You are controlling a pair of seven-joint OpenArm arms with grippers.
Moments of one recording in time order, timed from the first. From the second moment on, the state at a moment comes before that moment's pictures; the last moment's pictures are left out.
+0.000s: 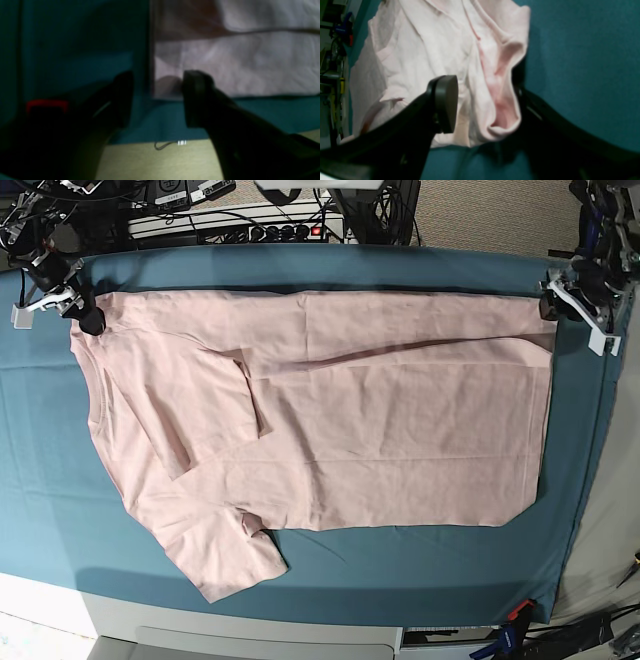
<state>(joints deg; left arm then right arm) 26.5 -23.1 -27.8 99.4 -42.6 -21.5 57.9 -13.8 19.2 56.6 74.0 61.8 35.3 -68.8</state>
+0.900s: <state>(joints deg) 30.3 -25.8 -33.8 97.1 -50.6 -23.5 60.8 -17.8 23.5 55.9 73.7 65.7 35.9 -78.1</state>
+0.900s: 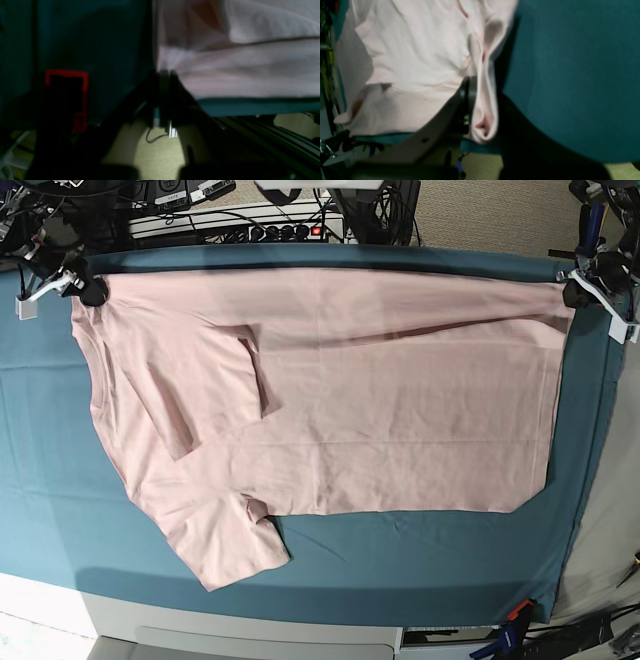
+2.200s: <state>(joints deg) 33.6 -25.8 -34.2 103.8 -43.1 -26.6 59.9 -19.0 26.7 64.3 73.5 67.4 39.0 -78.3</state>
